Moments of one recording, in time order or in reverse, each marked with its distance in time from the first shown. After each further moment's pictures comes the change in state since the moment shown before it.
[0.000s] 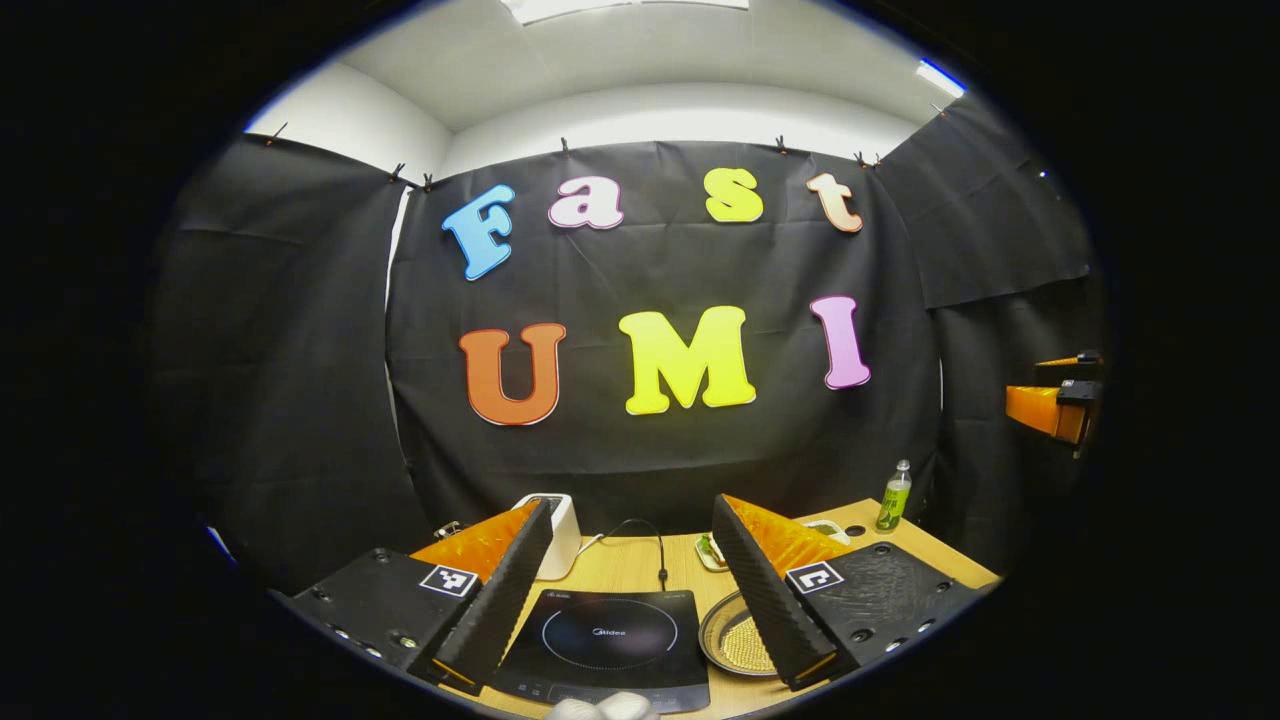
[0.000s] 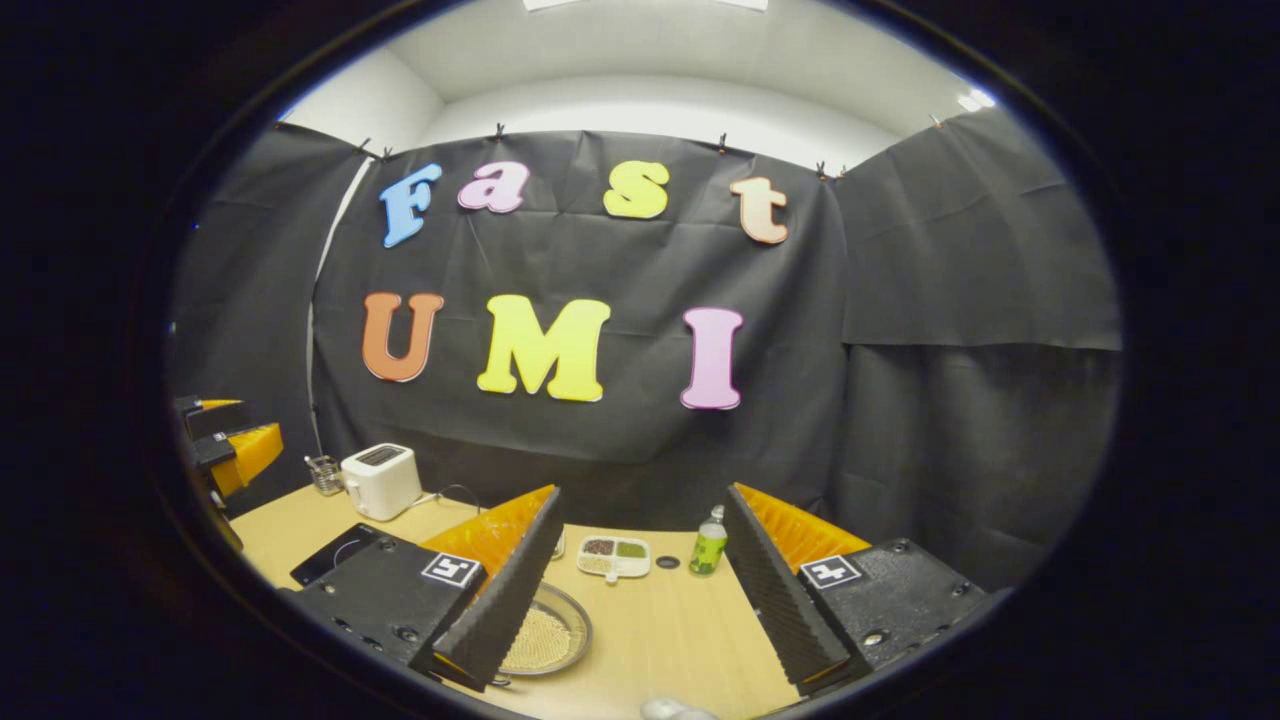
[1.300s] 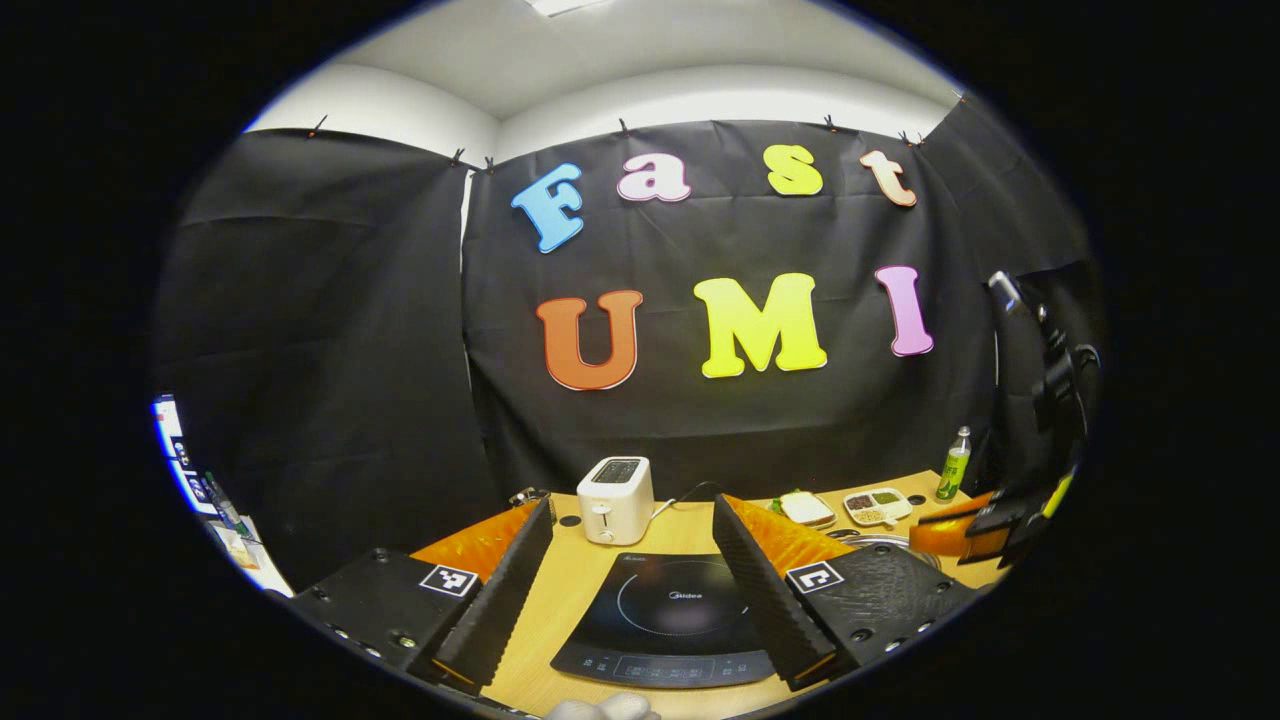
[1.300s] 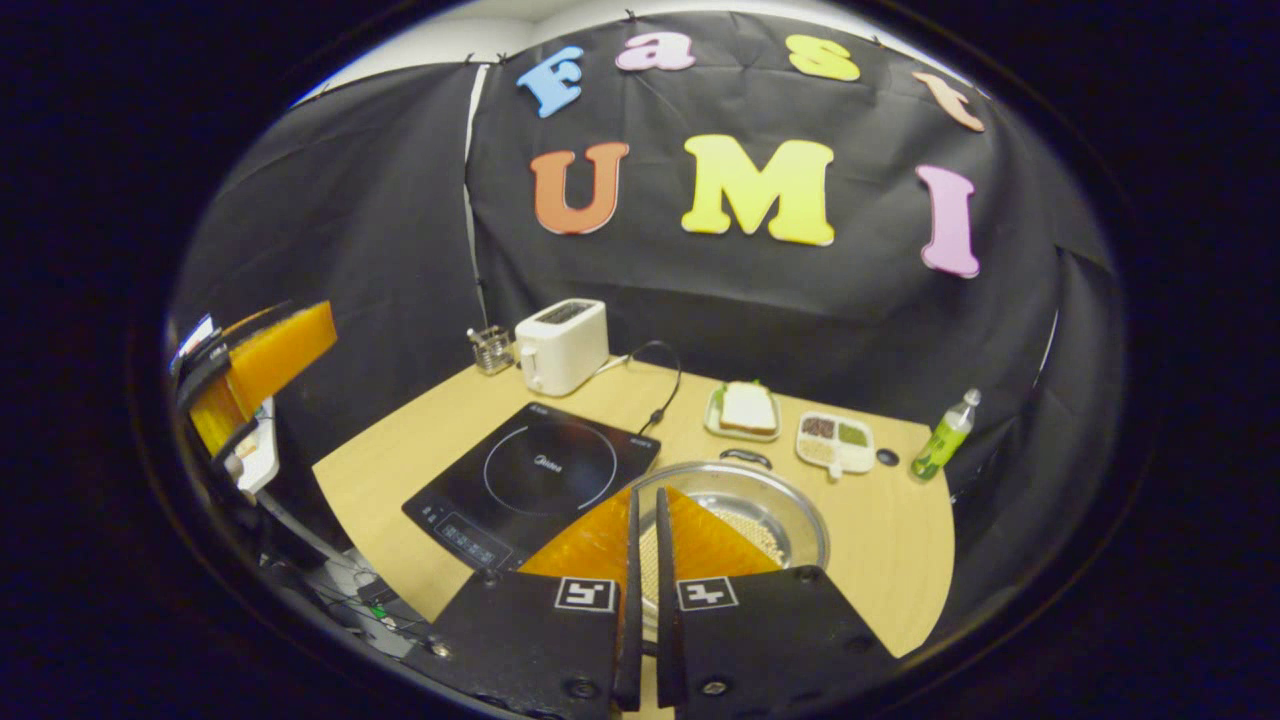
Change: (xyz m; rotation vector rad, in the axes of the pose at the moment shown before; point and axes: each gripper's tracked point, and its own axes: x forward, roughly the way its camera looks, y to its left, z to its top) left arm -0.041 0.080 -0.053 0.002 0.075 0.195; right arm 0.011 0.224 -0.181 -0.043 0.528 0.526
